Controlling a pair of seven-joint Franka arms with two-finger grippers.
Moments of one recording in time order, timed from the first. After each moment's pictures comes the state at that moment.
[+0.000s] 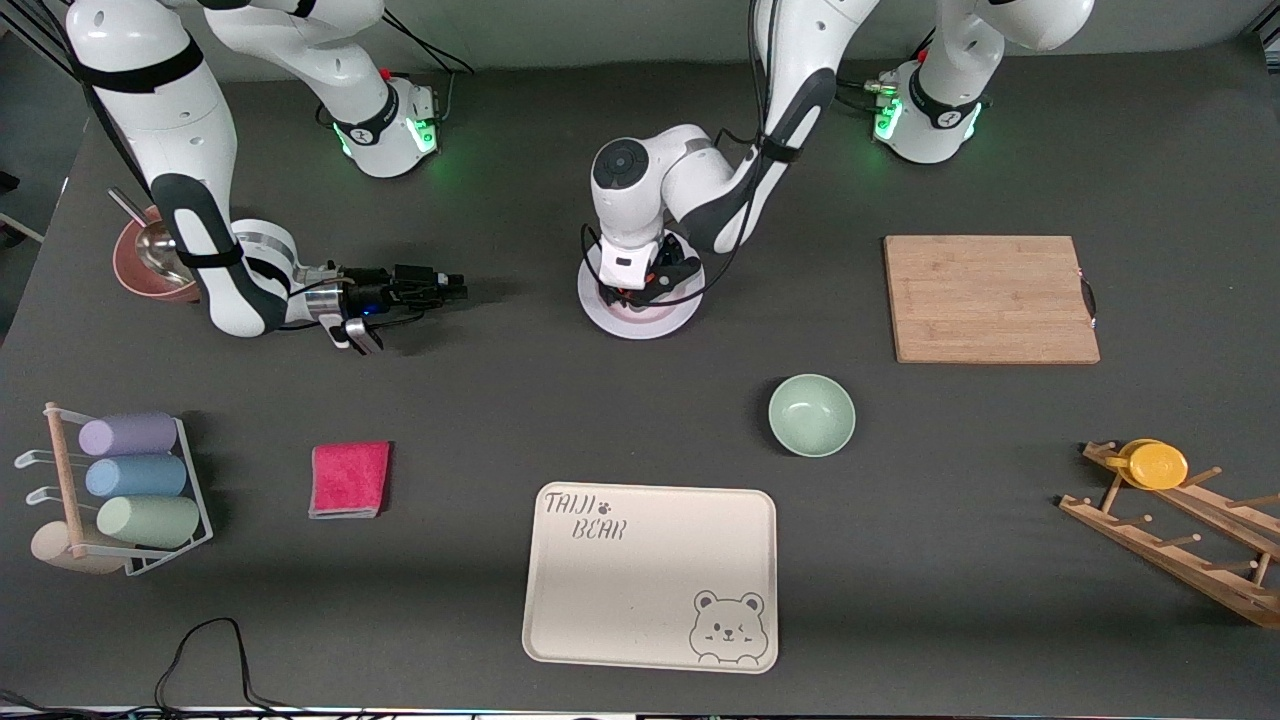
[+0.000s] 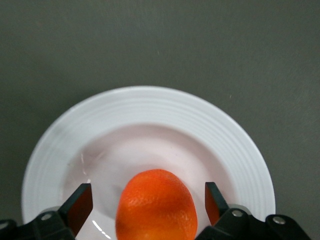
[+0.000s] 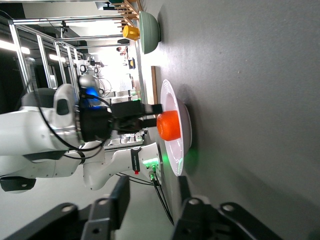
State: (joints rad) left arm -0.89 0.56 -0.10 -1.82 0.11 2.32 -1.61; right arm 0.23 0.45 -0.36 -2.47 1.37 1.57 -1.26
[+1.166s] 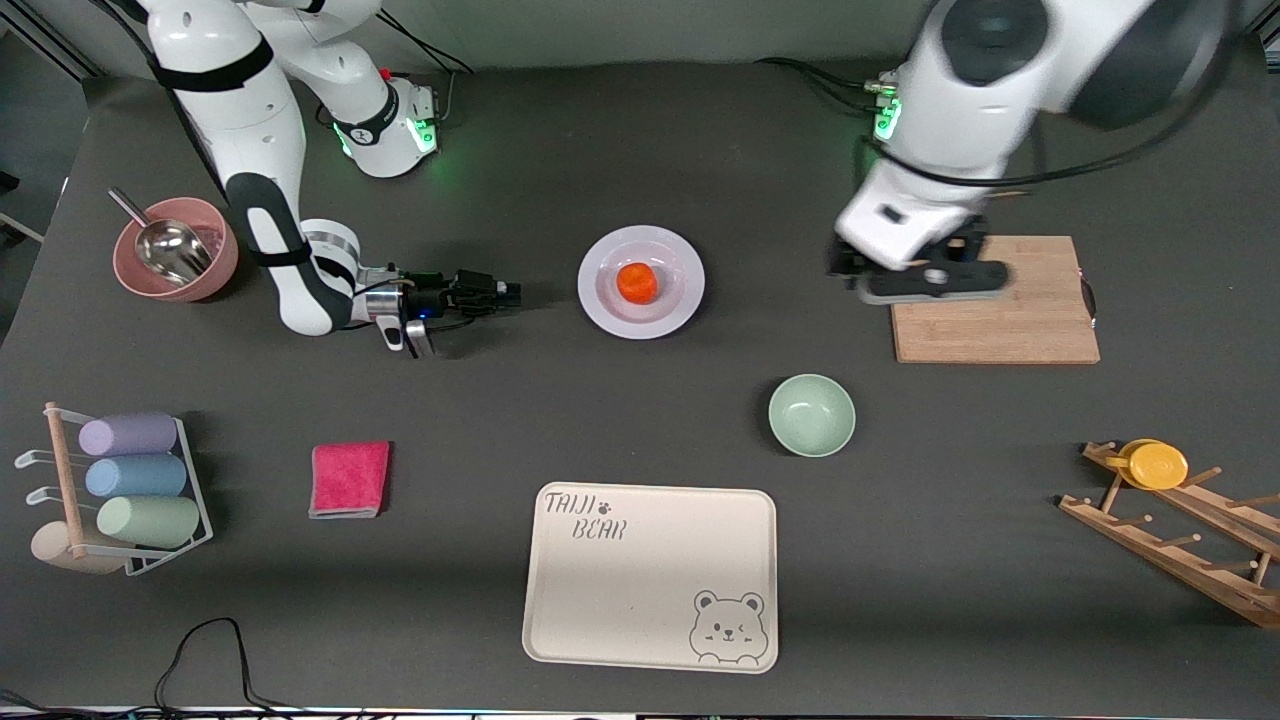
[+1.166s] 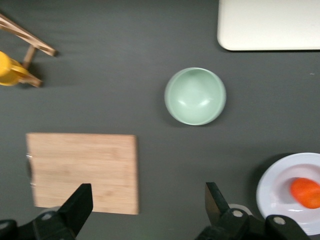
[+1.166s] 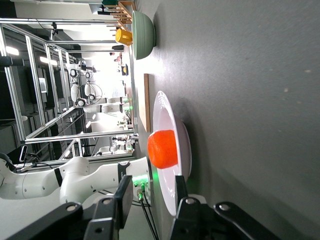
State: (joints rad) left arm -0.33 0.01 -0.08 -1.70 0.11 1.67 -0.40; right arm 0.47 0.49 -0.32 -2.47 1.69 1.68 -1.31
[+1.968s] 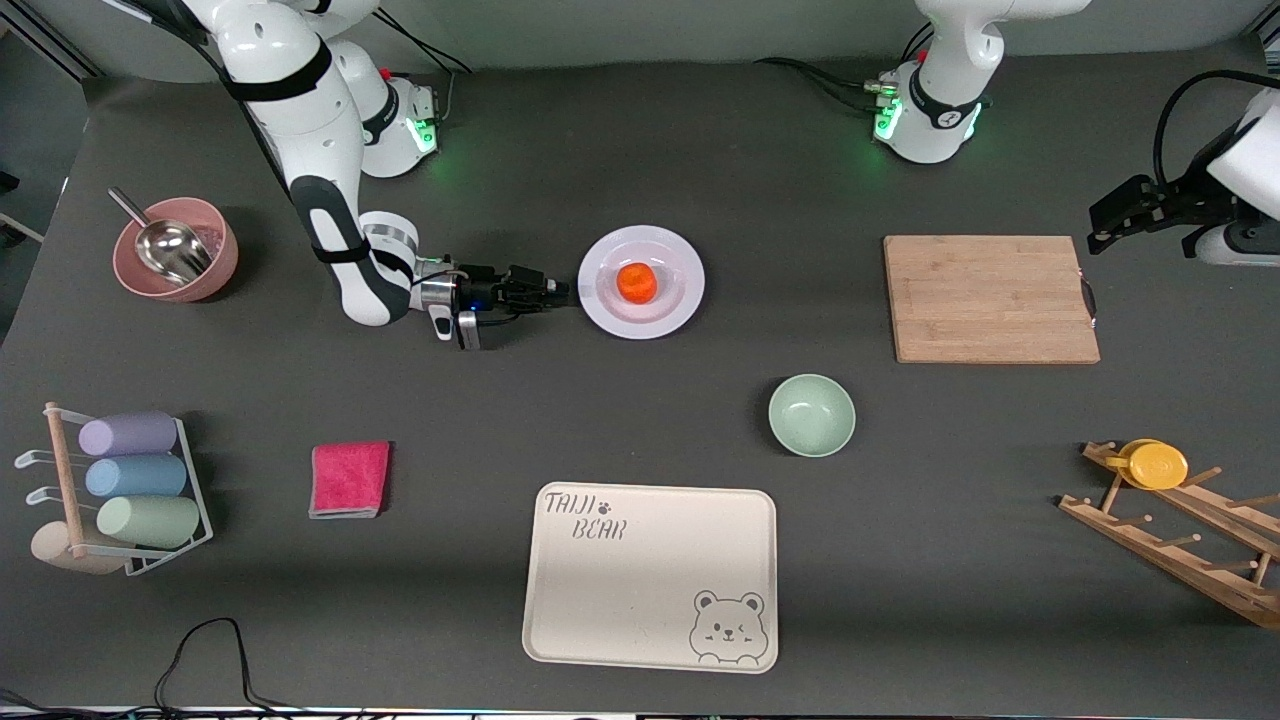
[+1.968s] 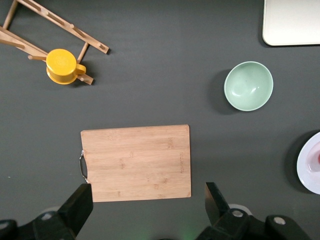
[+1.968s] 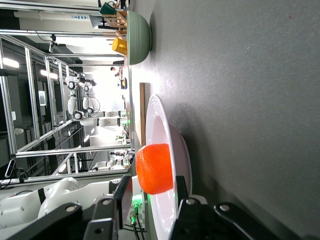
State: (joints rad) left arm -0.04 -0.13 0.02 -1.74 -0.02 1.58 0.04; right arm 0.54 0.54 -0.19 -2.47 1.95 1.77 -1.39
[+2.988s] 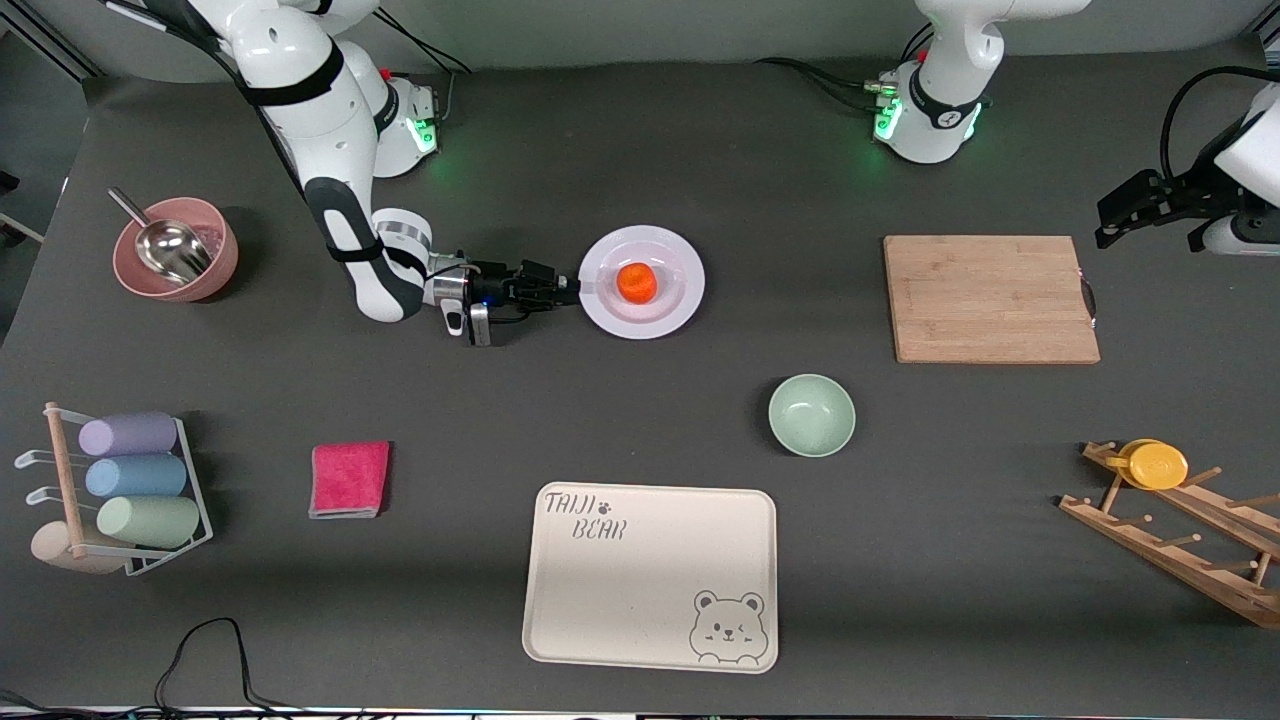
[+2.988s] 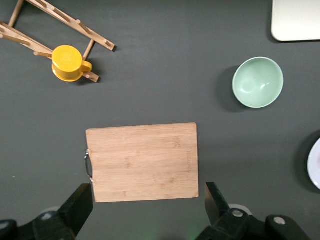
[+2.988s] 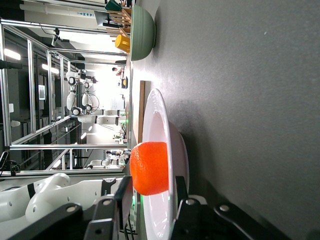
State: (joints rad) left arm -0.04 -0.18 0.02 -1.82 0.02 1.62 0.06; right arm 0.54 0.55 -0.15 -2.48 1.99 1.79 -1.49
